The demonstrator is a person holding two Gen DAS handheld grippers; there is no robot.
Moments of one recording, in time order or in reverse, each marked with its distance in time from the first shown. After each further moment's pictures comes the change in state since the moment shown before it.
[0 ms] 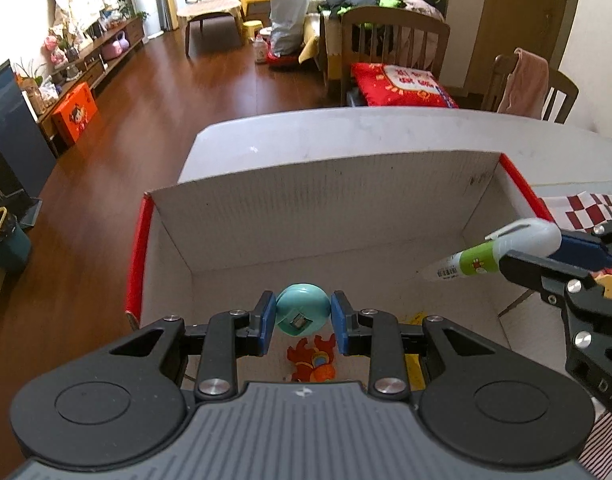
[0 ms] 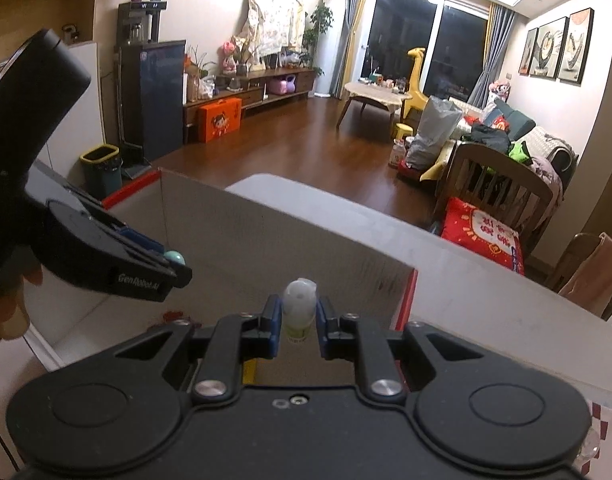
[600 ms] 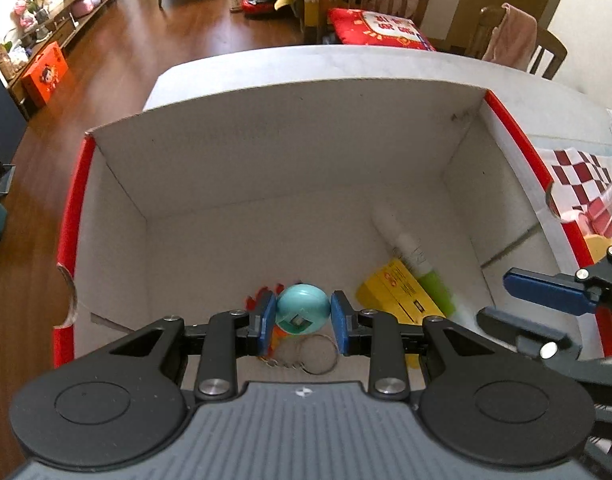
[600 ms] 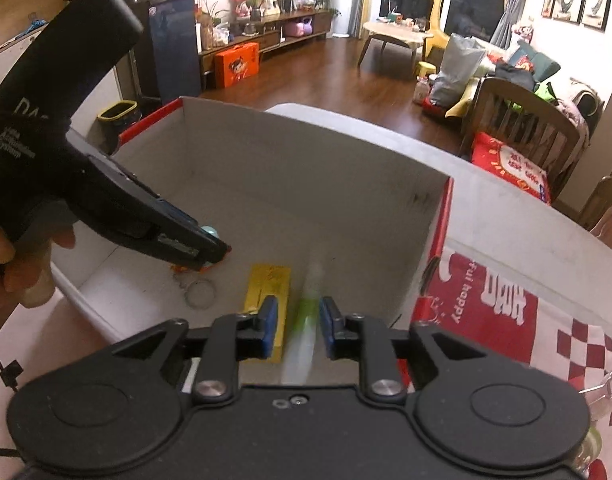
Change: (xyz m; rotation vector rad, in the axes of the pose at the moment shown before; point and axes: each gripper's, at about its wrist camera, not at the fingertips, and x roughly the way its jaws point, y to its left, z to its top) left arm 0.022 -0.011 -0.009 0.017 0.170 -0.080; right arm 0.002 0.011 -0.020 0.039 0.192 0.091
